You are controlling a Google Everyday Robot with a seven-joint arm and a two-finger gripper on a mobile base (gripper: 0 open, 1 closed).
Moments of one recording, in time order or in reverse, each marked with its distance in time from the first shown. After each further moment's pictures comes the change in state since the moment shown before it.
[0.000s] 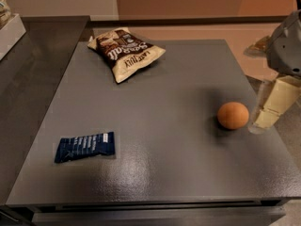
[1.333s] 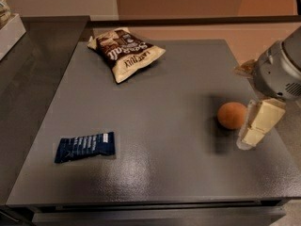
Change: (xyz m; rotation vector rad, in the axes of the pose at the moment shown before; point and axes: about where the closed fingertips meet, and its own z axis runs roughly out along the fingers) arm 0.004 0.015 0.043 -0.052 -0.076 -0.017
